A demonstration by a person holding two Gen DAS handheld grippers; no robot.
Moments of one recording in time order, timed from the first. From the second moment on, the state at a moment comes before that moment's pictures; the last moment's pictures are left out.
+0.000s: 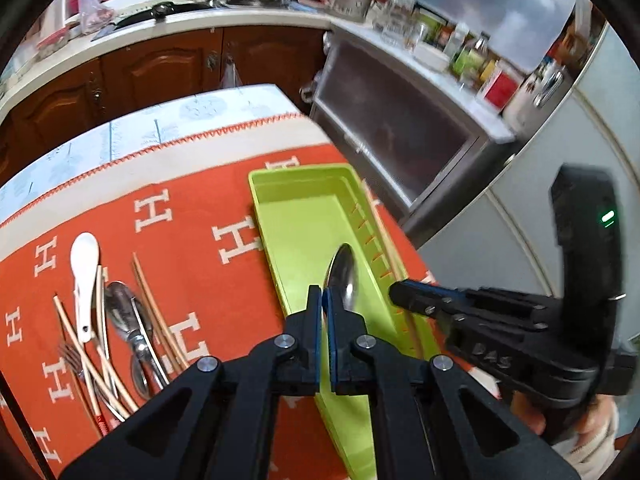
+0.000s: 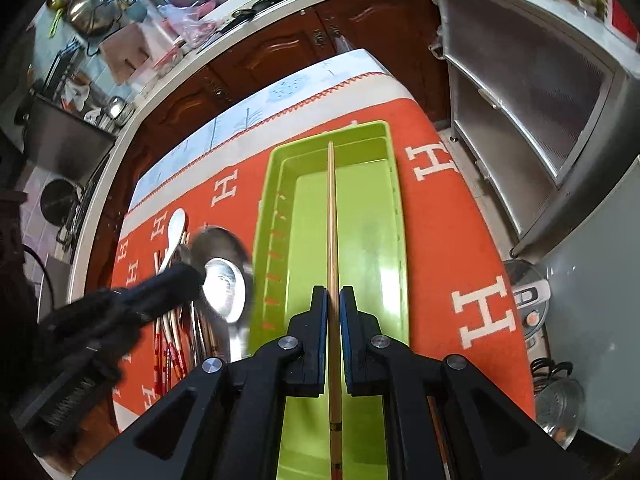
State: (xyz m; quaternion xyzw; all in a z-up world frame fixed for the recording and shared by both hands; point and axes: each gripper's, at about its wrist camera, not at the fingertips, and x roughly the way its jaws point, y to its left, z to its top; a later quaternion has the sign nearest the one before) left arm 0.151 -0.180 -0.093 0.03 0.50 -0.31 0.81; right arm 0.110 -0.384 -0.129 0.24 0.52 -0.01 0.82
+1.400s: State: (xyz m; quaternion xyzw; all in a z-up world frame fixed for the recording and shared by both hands) left arm 0.133 0.008 -0.095 0.04 0.51 -0.11 0.85; right arm 0.145 -0.338 -0.172 0.15 0.54 -0.06 0.82
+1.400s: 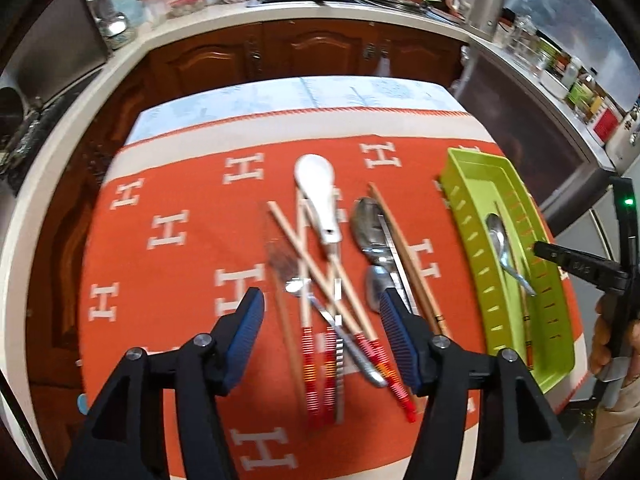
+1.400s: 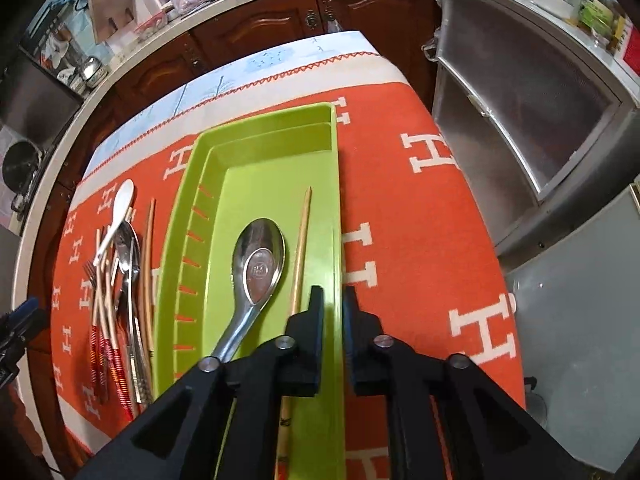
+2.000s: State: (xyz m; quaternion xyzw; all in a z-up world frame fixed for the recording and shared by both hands) left arm 0.142 0.059 -0.136 -0.02 0.56 -0.10 0.82; right arm 0.138 -0.208 -0.085 0.14 0.50 0.10 0.85
